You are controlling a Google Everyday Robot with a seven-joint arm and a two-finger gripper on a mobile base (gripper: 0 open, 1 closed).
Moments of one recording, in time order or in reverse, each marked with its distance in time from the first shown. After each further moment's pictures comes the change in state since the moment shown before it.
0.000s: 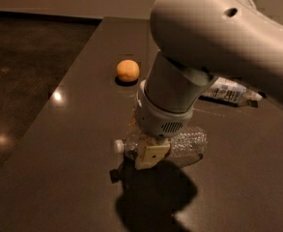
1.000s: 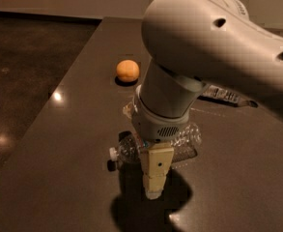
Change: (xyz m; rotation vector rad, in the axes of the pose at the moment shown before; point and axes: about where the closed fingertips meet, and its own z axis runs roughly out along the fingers) arm 0.000 0.001 0.009 0.009 0.032 -0.017
